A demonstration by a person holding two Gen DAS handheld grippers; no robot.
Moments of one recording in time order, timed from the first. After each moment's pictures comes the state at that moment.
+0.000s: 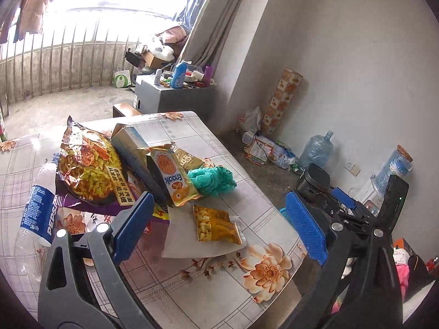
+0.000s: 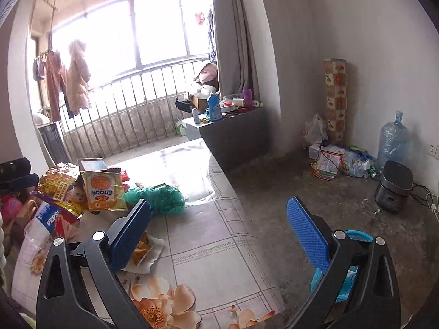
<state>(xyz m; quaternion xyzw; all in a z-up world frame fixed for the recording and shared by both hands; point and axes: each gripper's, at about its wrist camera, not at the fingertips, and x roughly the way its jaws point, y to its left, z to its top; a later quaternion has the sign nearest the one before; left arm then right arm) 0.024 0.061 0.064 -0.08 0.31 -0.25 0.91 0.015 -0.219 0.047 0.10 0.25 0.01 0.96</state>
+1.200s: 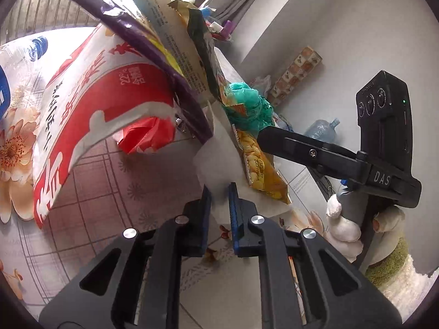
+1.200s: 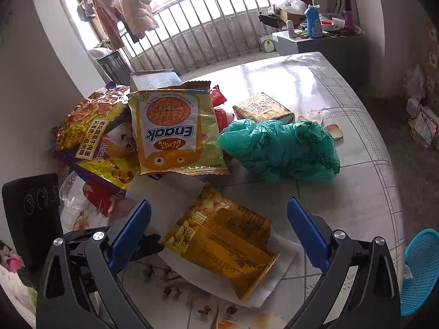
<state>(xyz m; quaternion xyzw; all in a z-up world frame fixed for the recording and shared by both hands) 0.067 0.066 -0.085 -0.16 0.41 -0.26 0.86 0.145 -0.122 -0.025 0.10 0.44 0.23 0.86</state>
